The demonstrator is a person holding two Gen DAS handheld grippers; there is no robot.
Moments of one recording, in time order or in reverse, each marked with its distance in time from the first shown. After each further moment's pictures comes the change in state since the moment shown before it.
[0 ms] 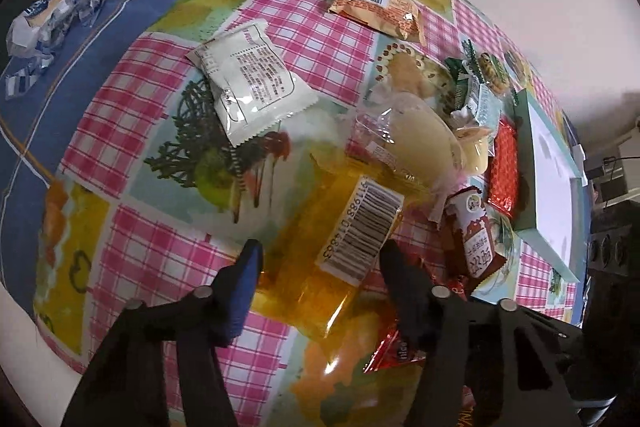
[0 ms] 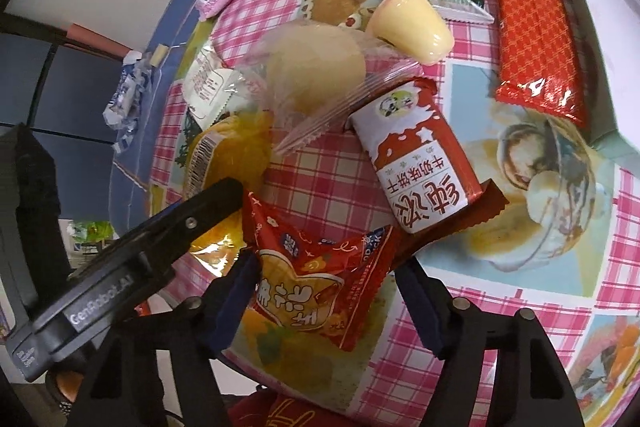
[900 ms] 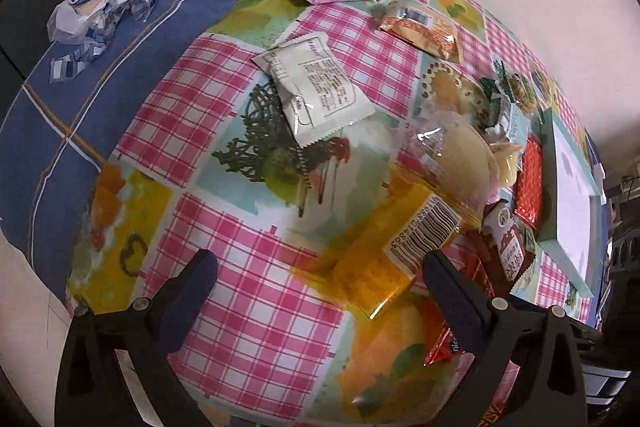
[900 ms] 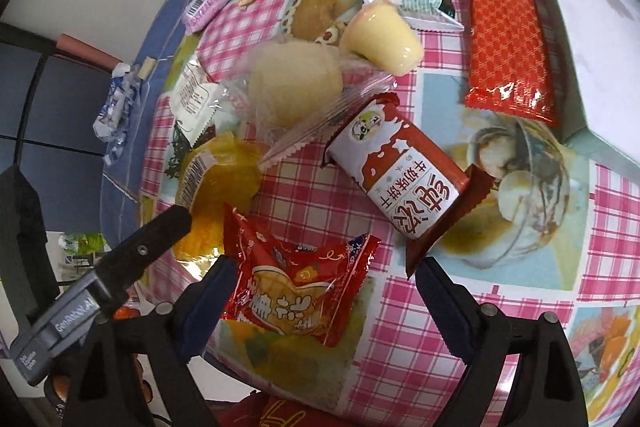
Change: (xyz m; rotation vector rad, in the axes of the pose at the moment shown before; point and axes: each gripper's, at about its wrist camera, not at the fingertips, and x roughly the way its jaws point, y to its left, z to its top) left arm -0.021 0.030 -0.006 -0.062 -0.040 0.098; right arm -0.009 -0.004 0.000 0.038 -0.032 -0.065
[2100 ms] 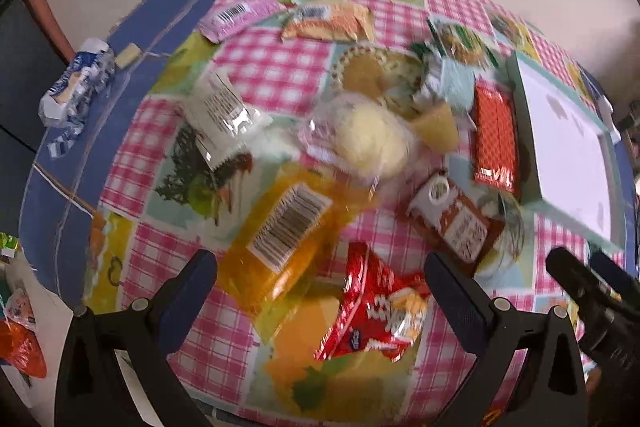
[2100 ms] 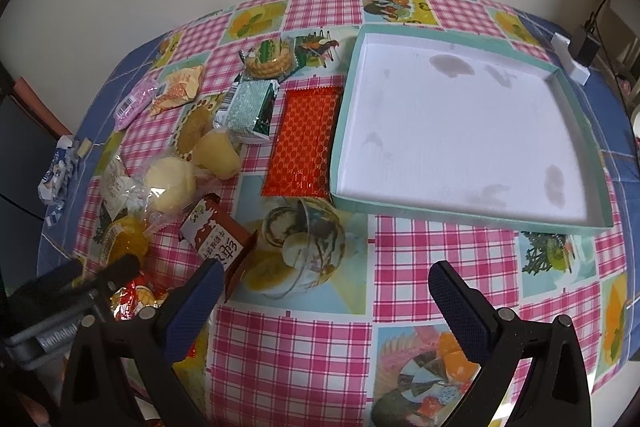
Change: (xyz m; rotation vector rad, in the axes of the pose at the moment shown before) left arm -0.009 -0.102 -0.014 0.229 -0.036 0.129; right arm -0.095 -0.069 -0.029 0.058 -0.355 -0.299
